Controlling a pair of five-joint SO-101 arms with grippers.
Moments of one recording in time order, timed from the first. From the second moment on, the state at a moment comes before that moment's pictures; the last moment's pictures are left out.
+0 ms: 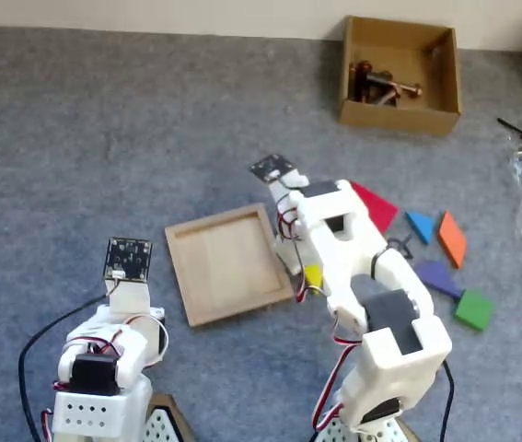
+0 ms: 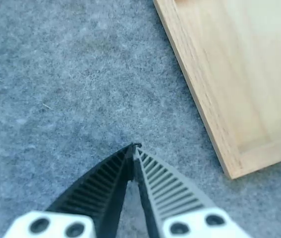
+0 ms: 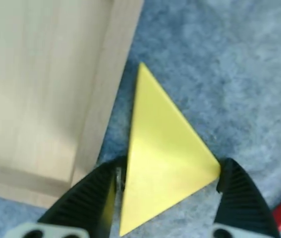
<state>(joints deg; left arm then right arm) -2.4 -103.6 96.0 76.0 5.5 -21.3 11.3 22.4 60.4 22.5</state>
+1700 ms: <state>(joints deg) -2.4 -103.6 96.0 76.0 5.5 -22.7 11.3 19.2 64.9 18.3</state>
